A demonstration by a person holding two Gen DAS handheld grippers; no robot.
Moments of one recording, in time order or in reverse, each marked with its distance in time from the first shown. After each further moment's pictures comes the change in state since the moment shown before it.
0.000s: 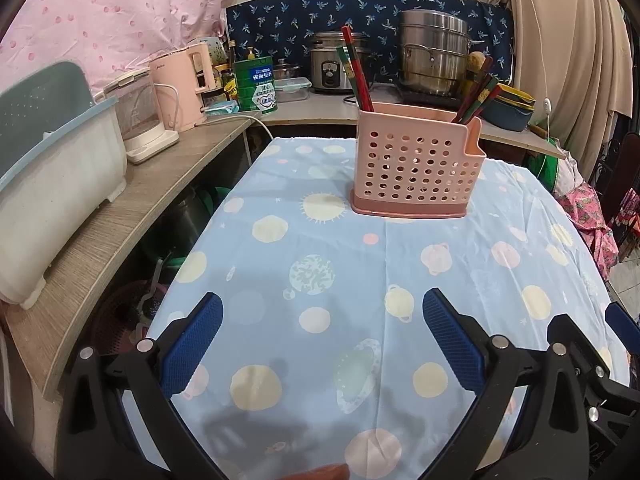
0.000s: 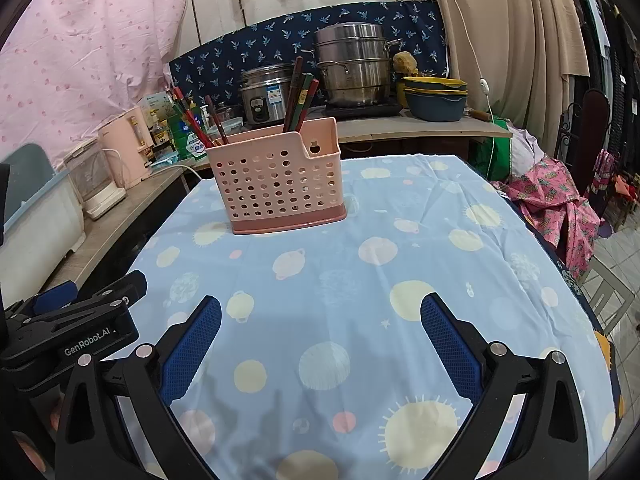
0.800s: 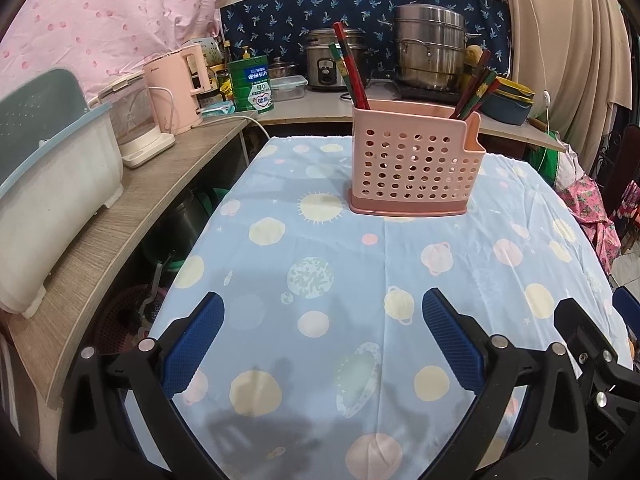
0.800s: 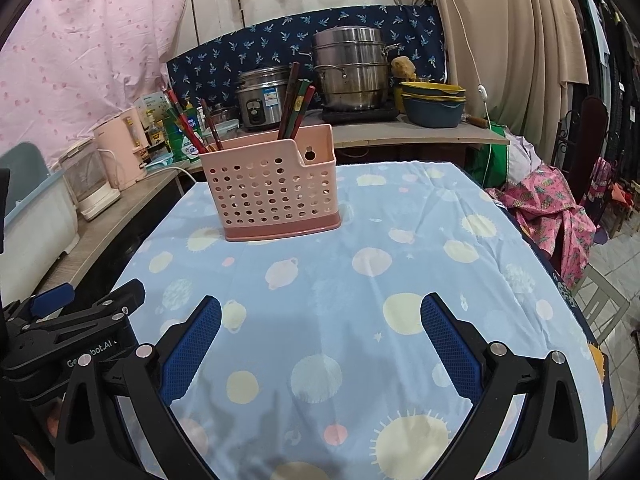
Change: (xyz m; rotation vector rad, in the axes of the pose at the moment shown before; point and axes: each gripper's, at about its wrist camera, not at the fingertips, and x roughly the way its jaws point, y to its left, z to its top) left arm 0.005 -0.004 0.003 0.022 0.011 0.003; right arm 0.004 -0.003 0.009 -0.014 -0.009 -0.022
